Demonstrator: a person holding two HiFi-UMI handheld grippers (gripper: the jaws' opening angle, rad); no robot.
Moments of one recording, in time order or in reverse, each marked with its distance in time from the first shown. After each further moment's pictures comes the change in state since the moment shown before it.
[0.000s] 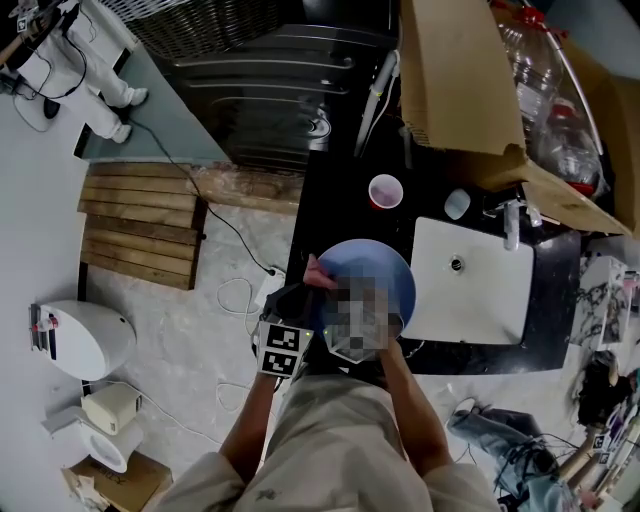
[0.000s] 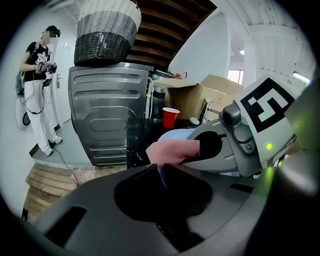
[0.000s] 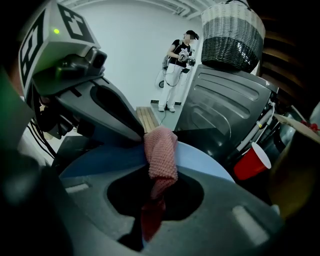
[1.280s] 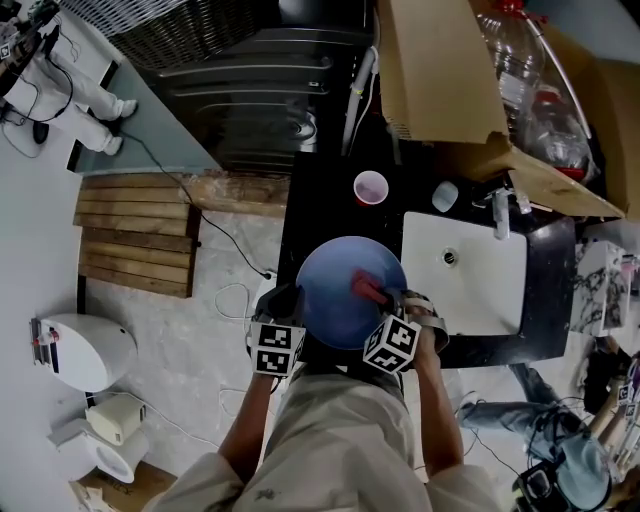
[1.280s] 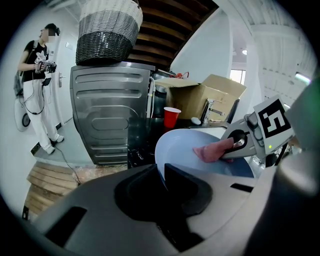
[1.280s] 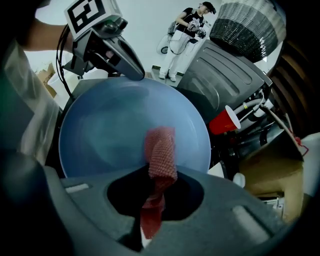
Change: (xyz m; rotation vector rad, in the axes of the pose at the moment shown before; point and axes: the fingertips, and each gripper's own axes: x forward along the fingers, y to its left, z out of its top) left arm -0.002 0.002 -0.007 -0.010 0.031 0.009; right arm -0.072 -0.025 -0.118 -0.133 0.399 -0.090
